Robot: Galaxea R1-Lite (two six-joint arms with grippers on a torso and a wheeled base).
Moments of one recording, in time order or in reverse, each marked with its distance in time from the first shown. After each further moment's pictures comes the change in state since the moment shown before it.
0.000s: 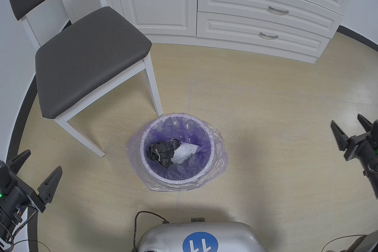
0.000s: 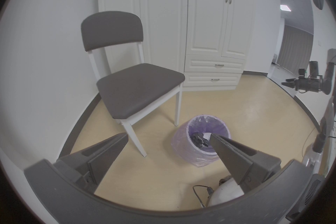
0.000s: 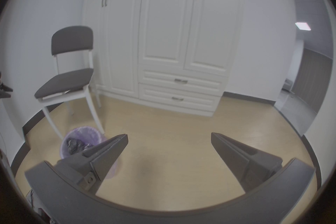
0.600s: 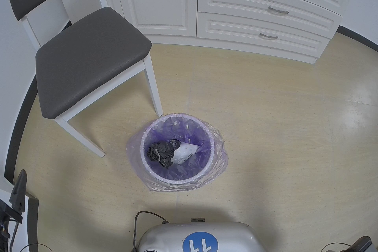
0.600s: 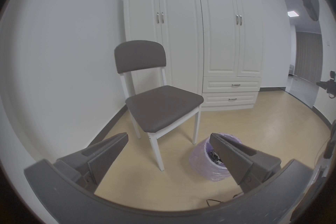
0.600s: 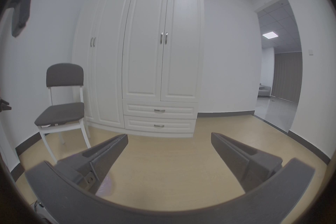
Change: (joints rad) left arm 0.074 -0.386 0.014 0.151 0.102 0.001; right arm -0.170 -0.883 0.051 0.542 0.024 0.066
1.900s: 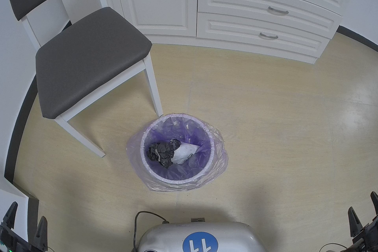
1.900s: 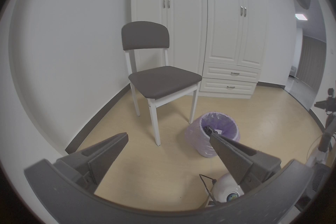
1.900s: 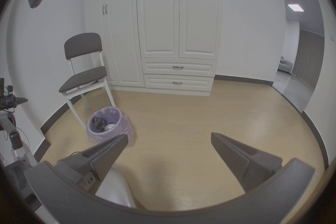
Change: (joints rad) left arm 0.142 -0.396 0.095 0.429 -0.134 -0.087; right arm -0.052 -0.316 0.059 0.631 0.229 0.056
